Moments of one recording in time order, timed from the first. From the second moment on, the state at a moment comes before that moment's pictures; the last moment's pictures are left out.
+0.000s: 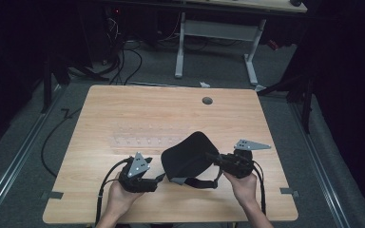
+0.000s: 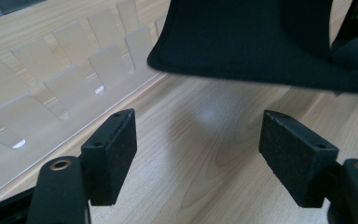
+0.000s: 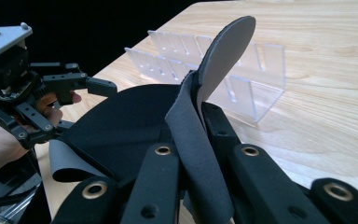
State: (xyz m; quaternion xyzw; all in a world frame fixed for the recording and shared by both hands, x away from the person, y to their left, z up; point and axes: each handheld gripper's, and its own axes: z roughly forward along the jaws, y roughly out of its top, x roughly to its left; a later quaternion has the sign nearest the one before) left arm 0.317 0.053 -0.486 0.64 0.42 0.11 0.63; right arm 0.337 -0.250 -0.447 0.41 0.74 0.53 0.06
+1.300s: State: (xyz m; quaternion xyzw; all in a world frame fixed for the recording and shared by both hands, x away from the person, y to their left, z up) left arm 0.307 0.042 -0.486 0.68 0.38 0.12 0.61; right arm 0.343 -0.204 -0.450 0.37 0.75 0.54 -0.02
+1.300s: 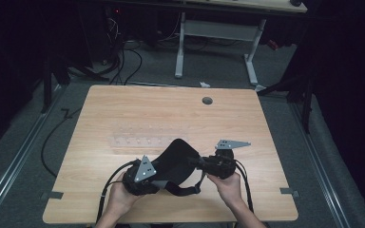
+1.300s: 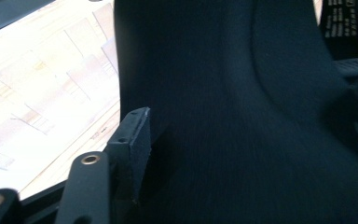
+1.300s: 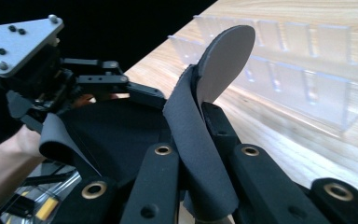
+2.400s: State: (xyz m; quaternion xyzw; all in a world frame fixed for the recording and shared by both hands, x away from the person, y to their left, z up) left arm 0.298 0.064 -0.471 0.69 0.35 0.01 0.64; right arm 0.340 -0.221 -0.450 0.38 0.75 0.54 0.03
